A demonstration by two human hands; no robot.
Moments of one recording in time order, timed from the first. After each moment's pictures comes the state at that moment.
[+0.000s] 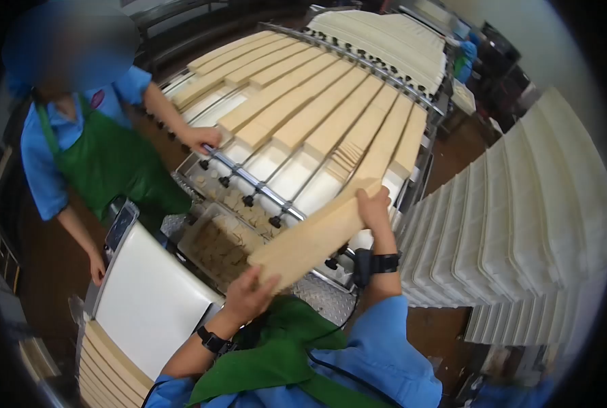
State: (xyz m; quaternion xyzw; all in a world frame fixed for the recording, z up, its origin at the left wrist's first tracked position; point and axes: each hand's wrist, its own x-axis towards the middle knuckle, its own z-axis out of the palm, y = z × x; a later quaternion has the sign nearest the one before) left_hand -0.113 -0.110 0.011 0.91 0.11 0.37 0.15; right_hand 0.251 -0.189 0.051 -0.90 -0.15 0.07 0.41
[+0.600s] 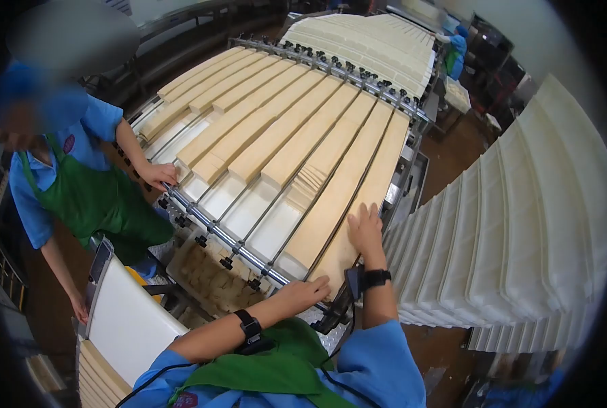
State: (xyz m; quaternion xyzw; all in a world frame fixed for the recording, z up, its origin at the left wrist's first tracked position) left_hand 0.129 -0.159 -0.007 0.95 -0.13 0.12 0.25; right_hand 0.382 -0.243 -0.021 -0.93 -0.29 0.00 0.22
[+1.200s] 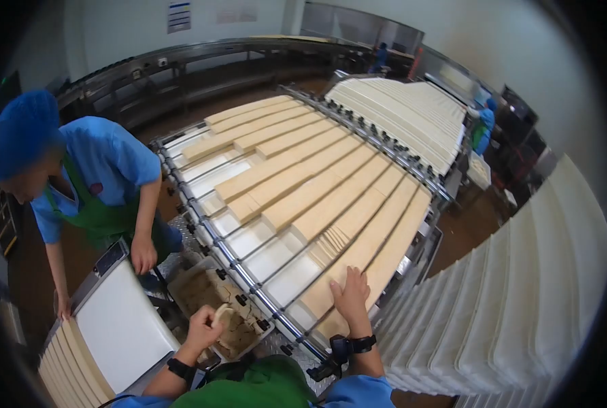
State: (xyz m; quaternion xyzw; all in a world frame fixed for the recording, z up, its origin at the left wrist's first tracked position) left_hand -0.061 -0.071 -0.024 0.75 0.39 0.30 0.45; right_hand 0.313 -0.202 0.021 -0.89 -0.42 0.03 0.20
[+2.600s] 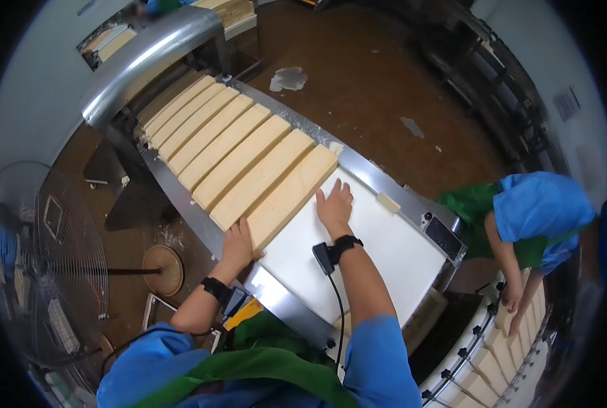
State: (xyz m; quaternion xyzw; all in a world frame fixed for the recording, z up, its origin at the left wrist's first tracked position) left_hand -0.600 -0.223 -0.112 0.31 0.93 0.13 0.14; right_hand -0.548 0.048 -0.118 -0.40 -0.89 0.20 0.06
